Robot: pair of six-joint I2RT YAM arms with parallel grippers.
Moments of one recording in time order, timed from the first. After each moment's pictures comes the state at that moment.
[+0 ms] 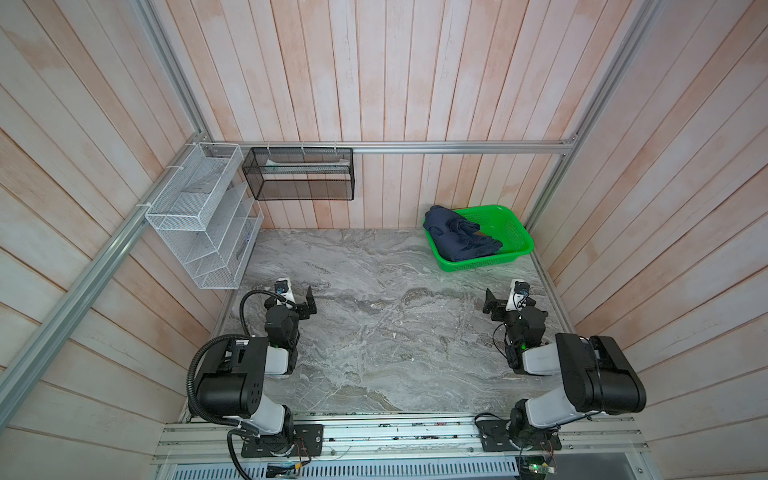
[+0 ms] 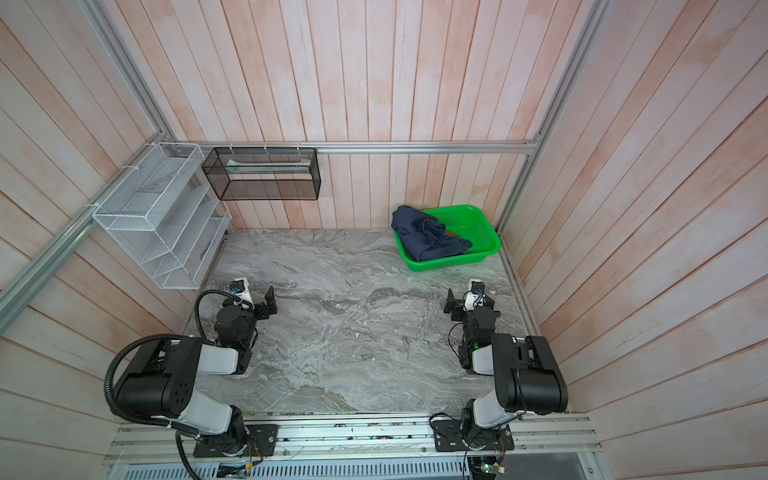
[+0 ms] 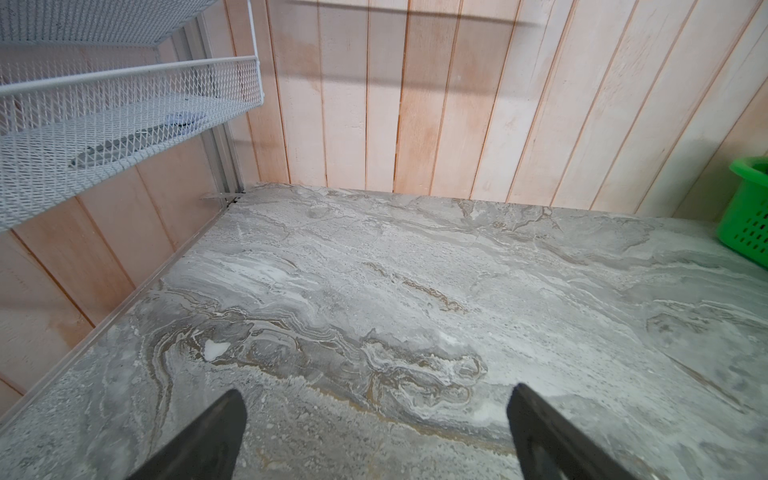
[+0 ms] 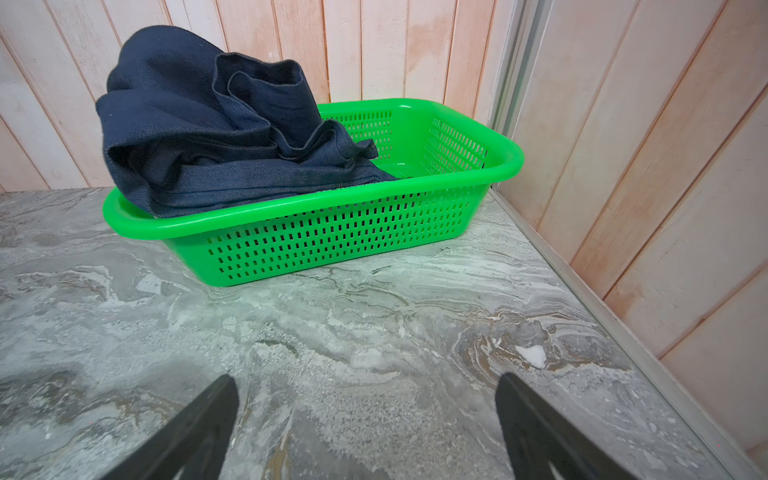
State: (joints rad) left arm 0.01 1.55 0.29 1.10 -0.06 -0.04; right arm -0.05 1.53 0.23 1.12 -0.02 0.03
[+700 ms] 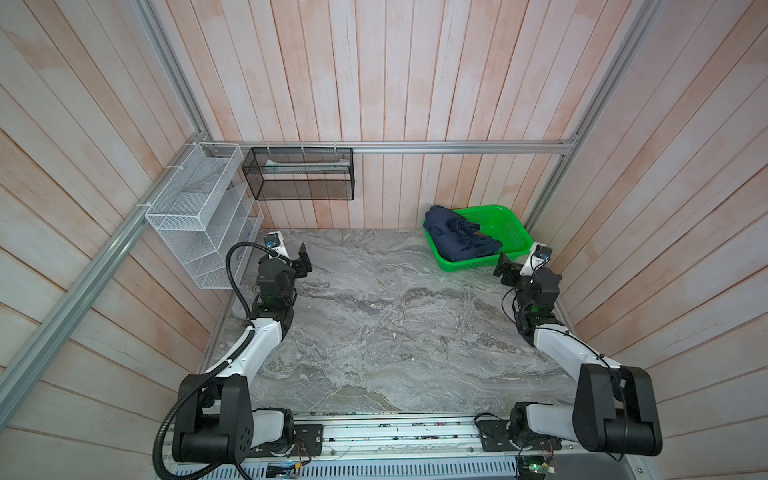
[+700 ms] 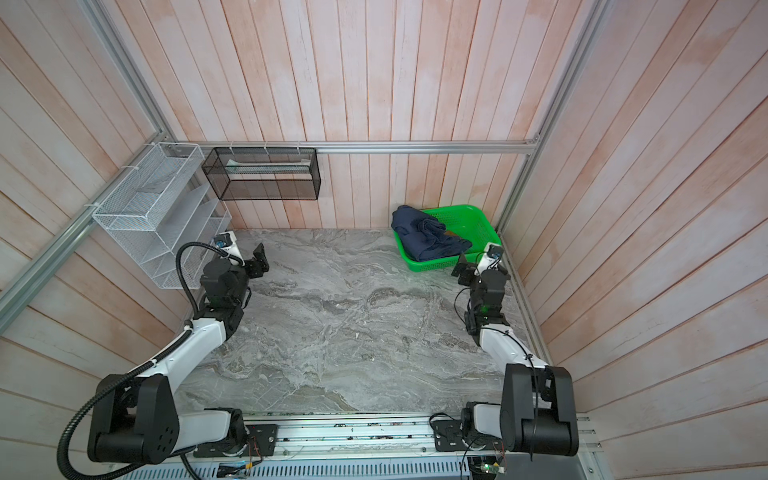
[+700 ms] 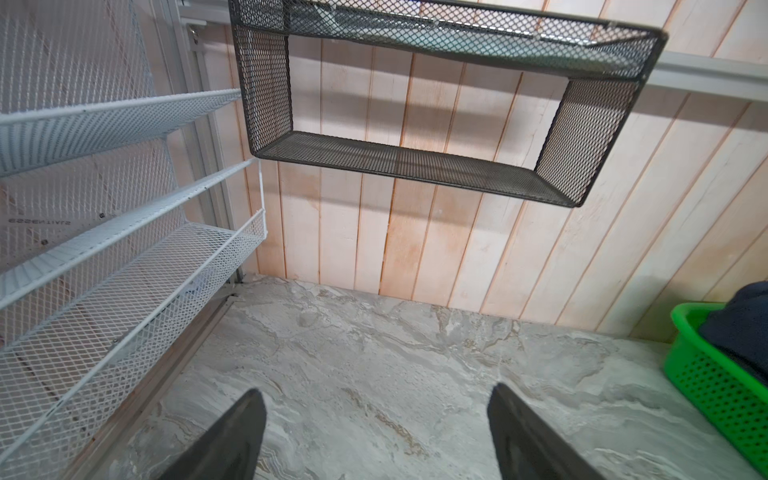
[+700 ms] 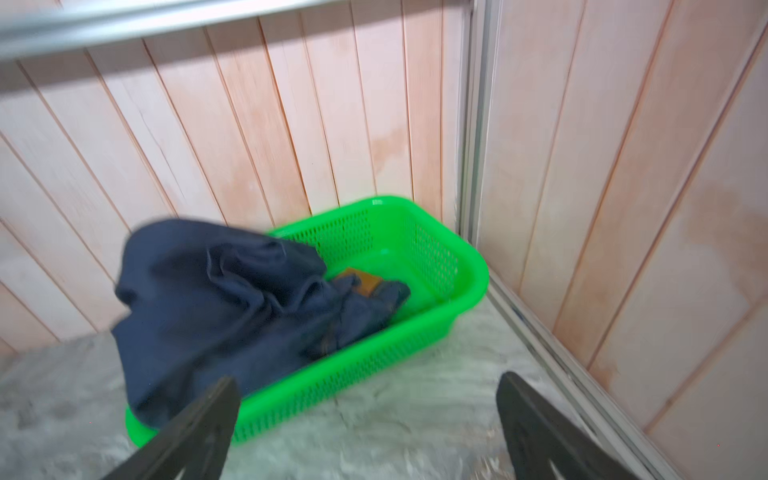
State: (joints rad) left arm -0.06 1.30 0.82 0.36 -0.13 -0.15; right arm -0.03 1.29 0.70 0.52 0.09 0.24
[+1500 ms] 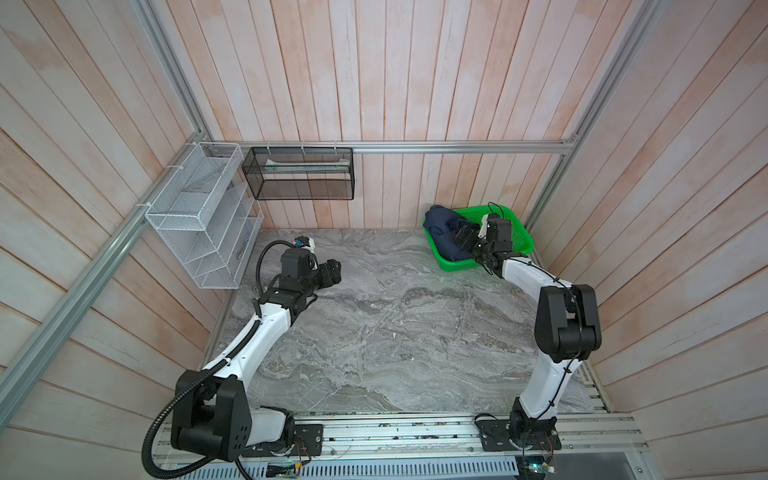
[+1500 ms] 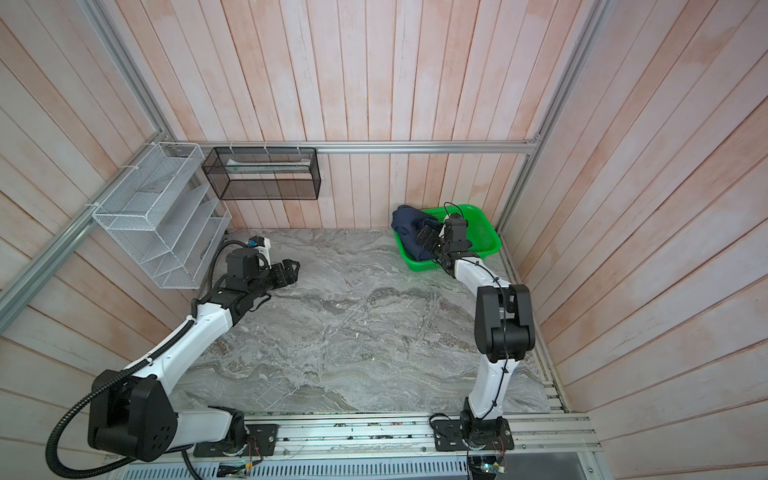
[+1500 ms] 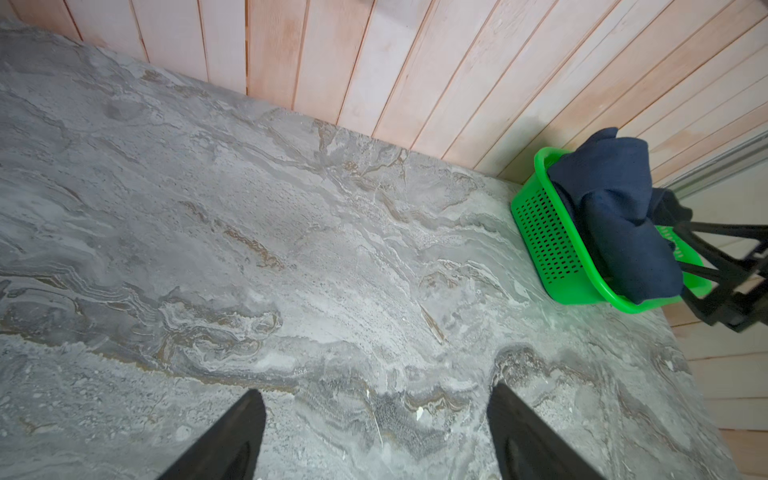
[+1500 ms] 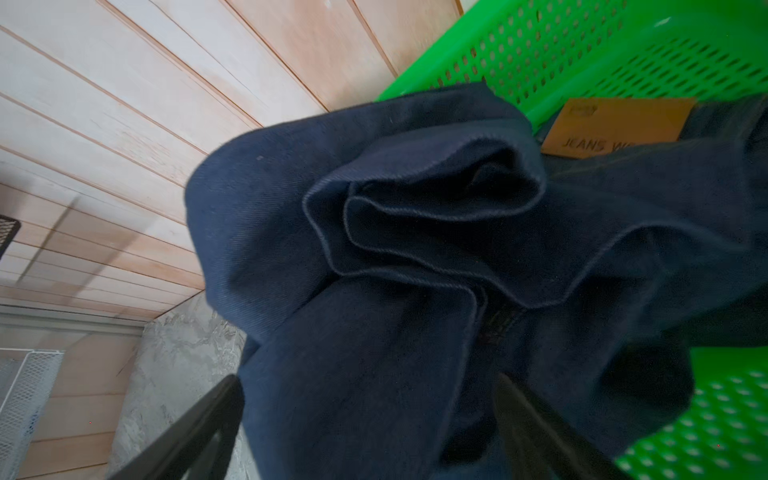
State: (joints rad) left arm -0.20 1.33 0.97 -0.19 0.10 -0.40; right arm 0.11 1.96 1.41 0.02 -0.24 0.66
